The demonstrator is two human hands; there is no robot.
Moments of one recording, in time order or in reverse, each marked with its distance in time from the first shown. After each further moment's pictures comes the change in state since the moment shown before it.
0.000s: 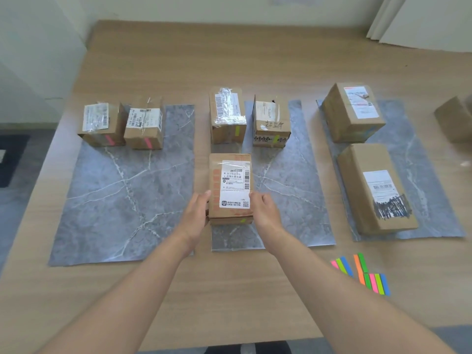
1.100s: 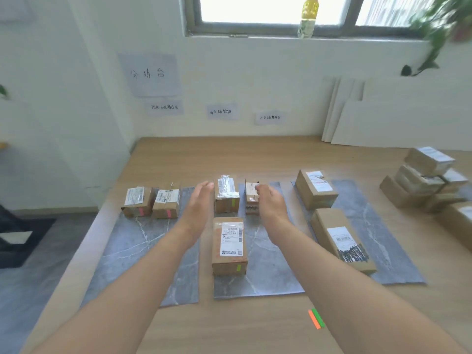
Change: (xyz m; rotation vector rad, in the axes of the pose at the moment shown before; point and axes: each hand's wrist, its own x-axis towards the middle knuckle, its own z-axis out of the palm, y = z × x) left_hand -0.140 0.149 0.005 0.132 -0.021 0.550; right_hand -0.144 -0.139 -0.068 0.150 0.069 -0.433
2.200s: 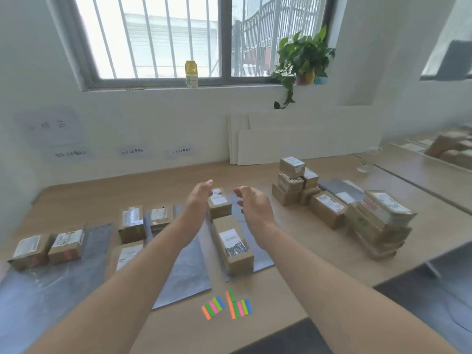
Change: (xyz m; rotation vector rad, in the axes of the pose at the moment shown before) left_hand -0.151 0.120 0.299 0.023 -0.254 0.113; right_hand -0.105 -0.013 -0.326 0.093 0.169 -0.249
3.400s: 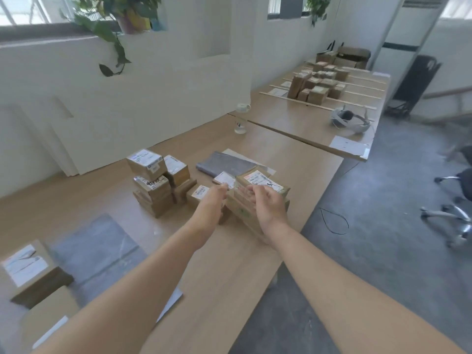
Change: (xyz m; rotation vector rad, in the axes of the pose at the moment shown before) left_hand 0.189 -0.023 0.480 0.042 -0.614 -0.222; right_hand 0.198 0.105 -0.410 0.010 0.660 0.195
